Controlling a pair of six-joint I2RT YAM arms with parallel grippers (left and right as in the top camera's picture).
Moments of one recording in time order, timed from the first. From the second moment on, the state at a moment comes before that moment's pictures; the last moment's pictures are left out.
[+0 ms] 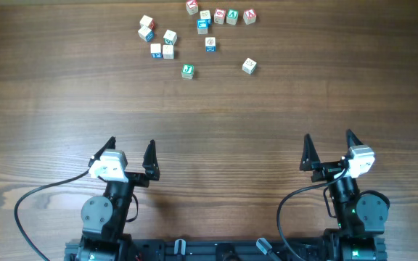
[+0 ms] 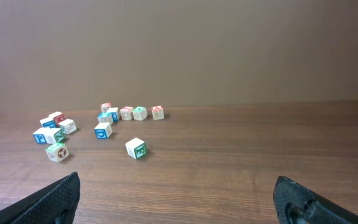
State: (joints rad) left arm -0.16 0.01 0.01 -0.07 0.00 -0.18; right arm -0.03 0.02 0.01 0.01 -0.17 0.09
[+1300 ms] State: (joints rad) left arm -0.16 0.01 0.01 -0.06 0.00 -0.18; right arm -0.03 0.02 0.01 0.01 -0.17 0.09
